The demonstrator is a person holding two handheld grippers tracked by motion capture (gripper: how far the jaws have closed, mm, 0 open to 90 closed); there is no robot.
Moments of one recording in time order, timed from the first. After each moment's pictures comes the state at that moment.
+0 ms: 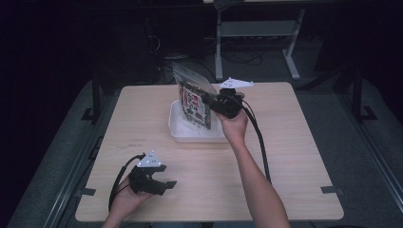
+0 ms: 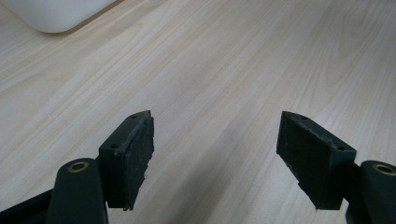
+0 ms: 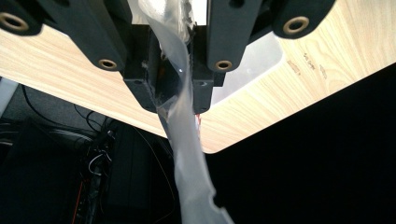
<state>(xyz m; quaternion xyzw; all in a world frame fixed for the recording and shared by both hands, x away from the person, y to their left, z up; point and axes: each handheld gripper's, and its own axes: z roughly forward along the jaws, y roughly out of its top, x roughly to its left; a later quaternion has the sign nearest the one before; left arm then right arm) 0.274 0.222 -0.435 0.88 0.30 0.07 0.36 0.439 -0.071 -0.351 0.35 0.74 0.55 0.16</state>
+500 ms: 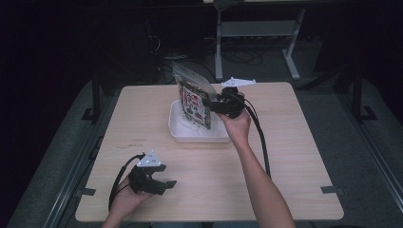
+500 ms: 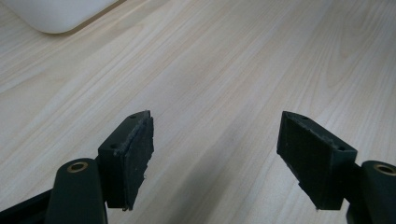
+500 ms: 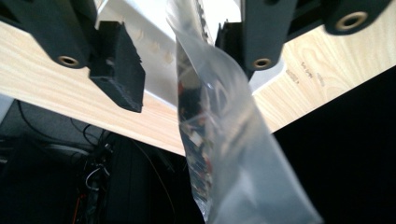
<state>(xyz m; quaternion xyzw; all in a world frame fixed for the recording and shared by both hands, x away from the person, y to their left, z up) 0.275 0.222 -0.434 0.88 0.30 0.07 0.36 0.443 -0.079 -0.351 0.37 0.75 0.53 0.13</state>
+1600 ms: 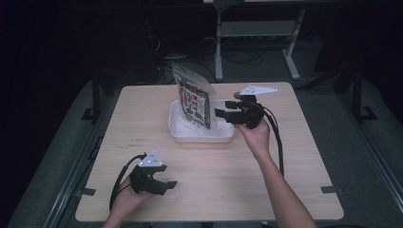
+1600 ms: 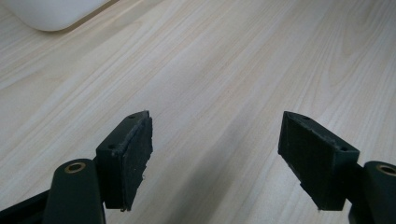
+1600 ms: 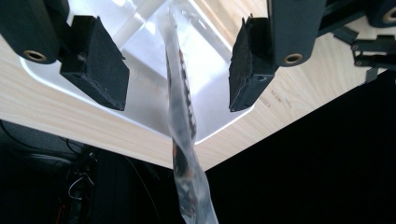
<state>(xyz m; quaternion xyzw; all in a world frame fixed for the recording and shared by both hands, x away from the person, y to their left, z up) 0.276 0.220 -0.436 0.88 0.30 0.07 0.36 0.402 -0.127 -0.346 0.36 0.75 0.54 0.10</state>
